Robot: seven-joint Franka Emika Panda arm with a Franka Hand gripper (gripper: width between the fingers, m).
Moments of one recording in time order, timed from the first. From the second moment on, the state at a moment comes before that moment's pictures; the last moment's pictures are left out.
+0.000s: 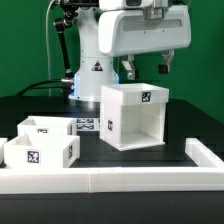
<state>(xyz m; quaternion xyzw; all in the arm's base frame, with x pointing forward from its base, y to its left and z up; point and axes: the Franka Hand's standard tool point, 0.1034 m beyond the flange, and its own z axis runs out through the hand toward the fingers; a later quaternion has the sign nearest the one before) 0.490 0.065 0.147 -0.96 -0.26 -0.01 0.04</state>
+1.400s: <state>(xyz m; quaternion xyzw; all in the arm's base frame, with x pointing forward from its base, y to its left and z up) 0.415 0.094 0.104 -0.96 -0.27 -0.01 0.03</state>
